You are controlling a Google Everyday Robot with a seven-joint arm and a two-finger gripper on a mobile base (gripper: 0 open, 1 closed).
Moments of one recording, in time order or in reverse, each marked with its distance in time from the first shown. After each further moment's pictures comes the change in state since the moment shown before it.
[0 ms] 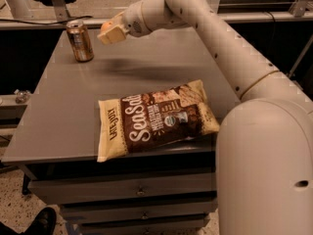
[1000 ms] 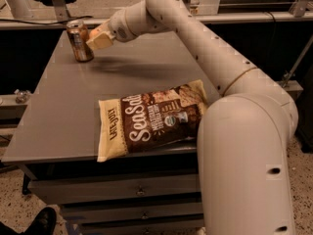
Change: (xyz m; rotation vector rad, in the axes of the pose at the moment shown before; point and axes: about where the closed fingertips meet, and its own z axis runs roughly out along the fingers) arm 0.006 0.004 0.052 -0.009 0.035 0.002
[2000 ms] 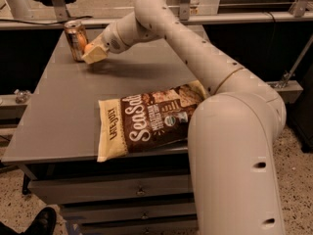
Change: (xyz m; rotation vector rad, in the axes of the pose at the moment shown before) arm 0.026 0.024 0.034 -0.075 0.071 0.015
